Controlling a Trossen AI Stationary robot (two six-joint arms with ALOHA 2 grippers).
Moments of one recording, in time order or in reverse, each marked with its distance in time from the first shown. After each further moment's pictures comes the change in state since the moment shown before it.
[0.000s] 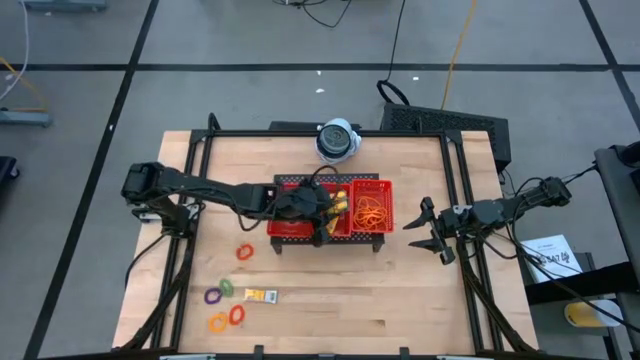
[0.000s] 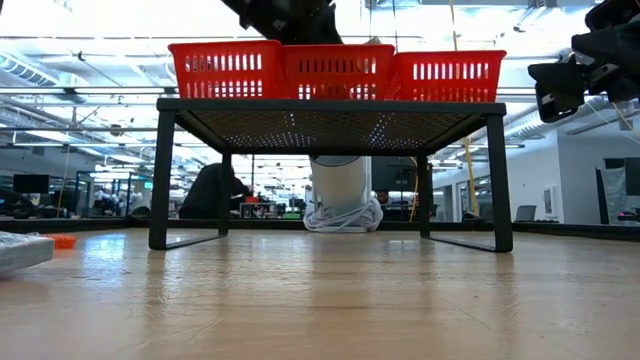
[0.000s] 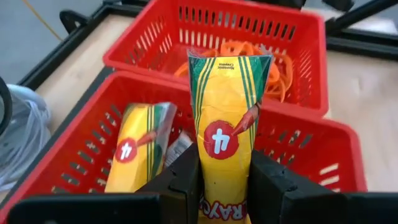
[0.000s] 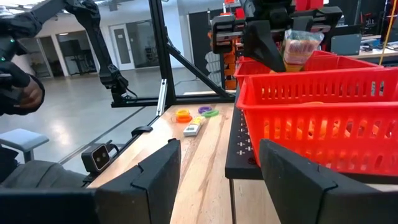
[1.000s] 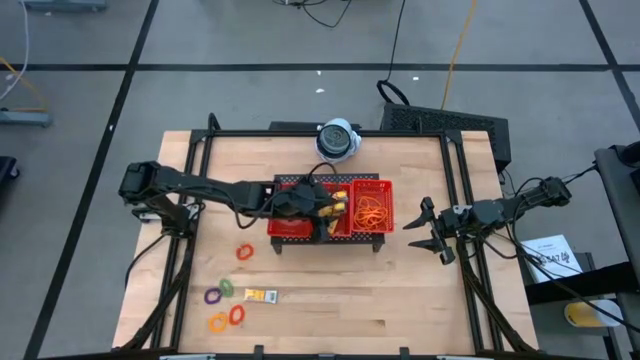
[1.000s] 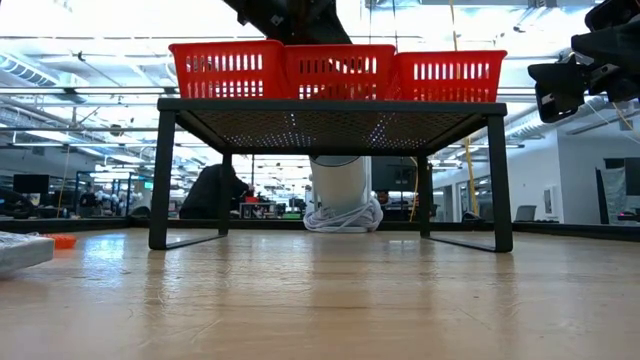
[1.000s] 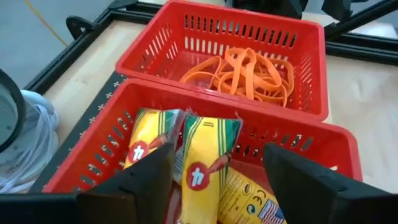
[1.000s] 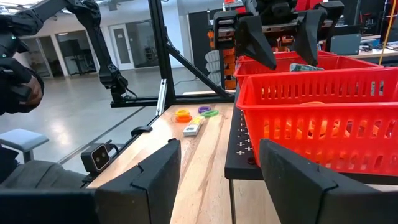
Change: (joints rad) left arm 0.010 -0.021 0.000 -0.007 0.000 0.012; right arm 0.000 0.003 0.000 0.000 0.000 0.000
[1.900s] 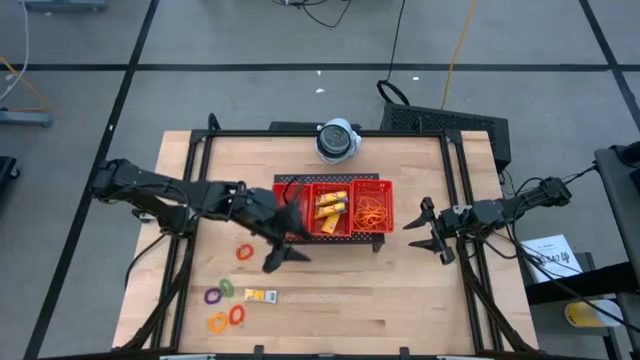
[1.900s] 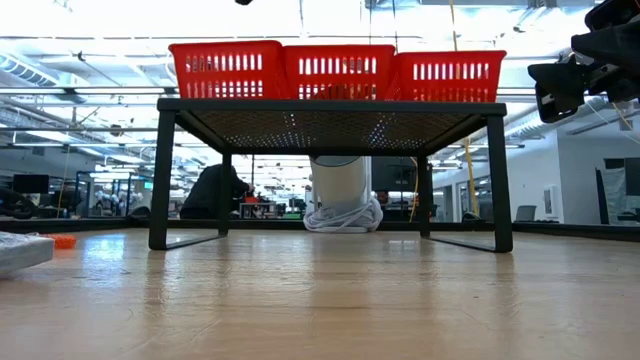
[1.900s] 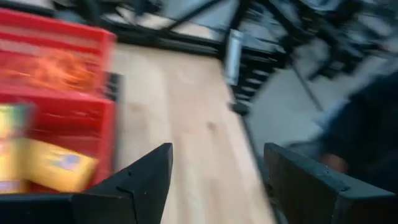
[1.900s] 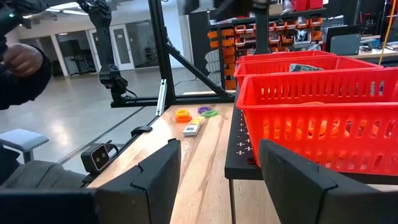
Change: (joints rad) left arm -0.142 -0.237 0.000 -0.146 0.445 -0.098; right arm 0.000 0.000 0.000 0.000 0.000 0.000
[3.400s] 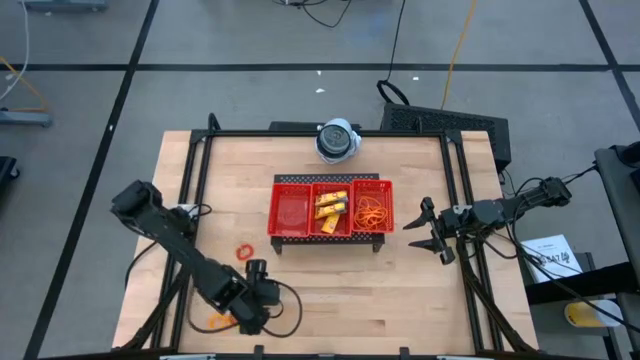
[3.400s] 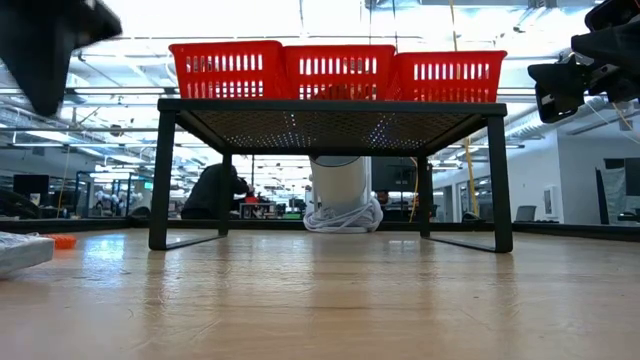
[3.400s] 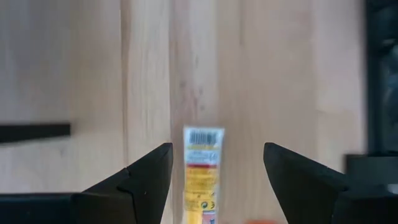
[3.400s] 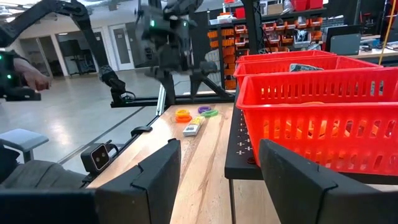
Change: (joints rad) left arm -0.512 0.323 0.000 -0.475 -0.415 -0.380; right arm 0.000 0.000 0.000 0.000 0.000 0.000
